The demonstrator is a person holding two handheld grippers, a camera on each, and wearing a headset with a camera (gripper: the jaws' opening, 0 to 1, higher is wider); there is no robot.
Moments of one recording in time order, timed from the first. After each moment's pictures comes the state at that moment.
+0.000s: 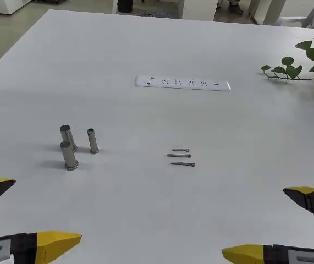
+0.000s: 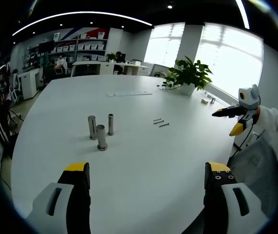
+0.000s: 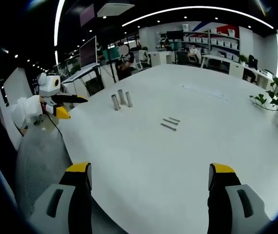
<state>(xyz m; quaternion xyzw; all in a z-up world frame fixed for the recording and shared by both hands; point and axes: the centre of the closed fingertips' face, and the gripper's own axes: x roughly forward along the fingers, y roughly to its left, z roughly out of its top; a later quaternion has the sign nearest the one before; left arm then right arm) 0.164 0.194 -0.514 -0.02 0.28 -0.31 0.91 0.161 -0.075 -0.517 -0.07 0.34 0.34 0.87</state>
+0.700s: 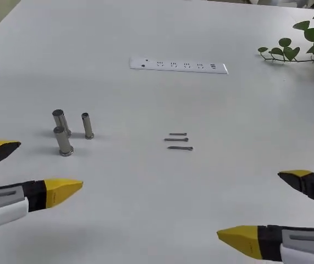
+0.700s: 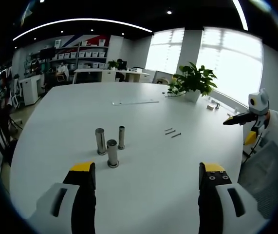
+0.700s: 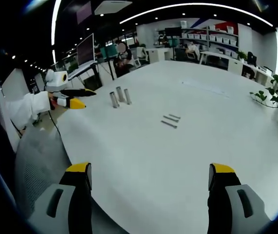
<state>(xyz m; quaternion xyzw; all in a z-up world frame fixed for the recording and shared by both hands) 0.215 0.201 -0.526 -0.02 0.26 -0.31 0.92 0.160 -0.073 -0.525 -0.07 0.35 0.33 0.87</state>
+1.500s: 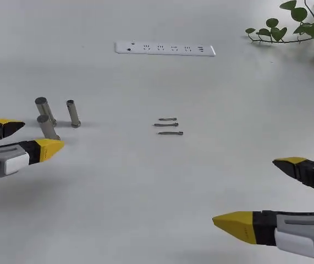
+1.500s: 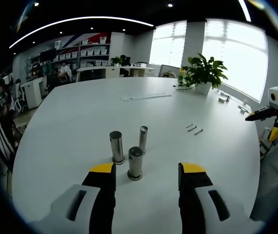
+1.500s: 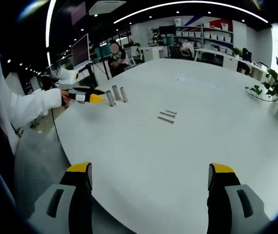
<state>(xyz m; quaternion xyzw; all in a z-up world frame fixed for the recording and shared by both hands) 0.273 0.214 -0.555 0.01 0.27 -0.29 0.92 0.153 -0.082 -0.528 -0.06 0.36 0.31 0.88</state>
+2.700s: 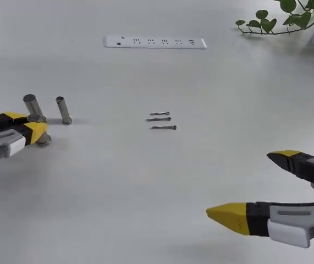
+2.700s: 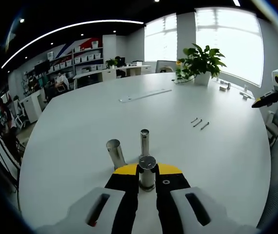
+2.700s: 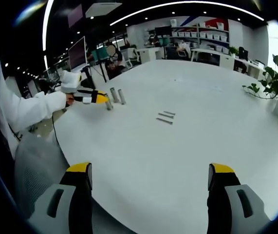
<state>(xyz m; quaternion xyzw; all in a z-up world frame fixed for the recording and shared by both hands) 0.285 0.202 -0.557 0.08 0.26 -0.30 0.92 0.154 -0.079 -0.525 -0.05 0.36 0.30 0.88</state>
